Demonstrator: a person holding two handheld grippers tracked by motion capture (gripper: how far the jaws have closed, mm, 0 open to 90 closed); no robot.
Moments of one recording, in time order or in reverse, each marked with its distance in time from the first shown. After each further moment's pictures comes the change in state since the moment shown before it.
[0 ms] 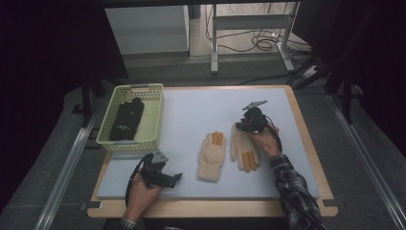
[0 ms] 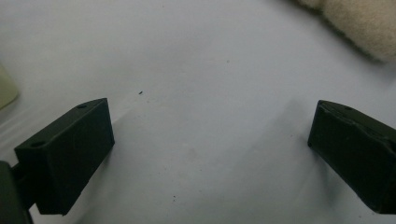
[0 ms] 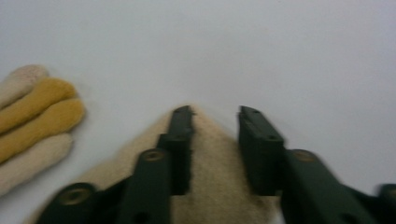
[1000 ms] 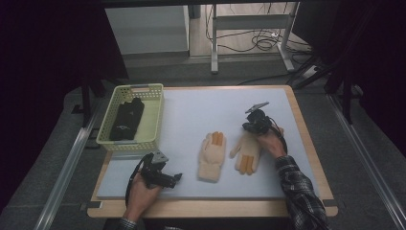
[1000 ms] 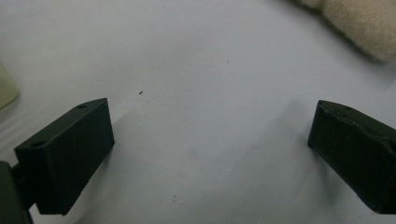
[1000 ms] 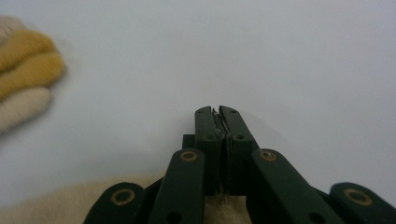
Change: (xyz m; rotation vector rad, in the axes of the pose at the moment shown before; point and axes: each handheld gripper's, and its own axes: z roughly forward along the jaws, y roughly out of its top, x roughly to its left) left arm 0.000 0.000 0.000 0.000 0.000 -0.001; right arm -0.007 -0.011 -0.008 0.073 -0.031 -0.044
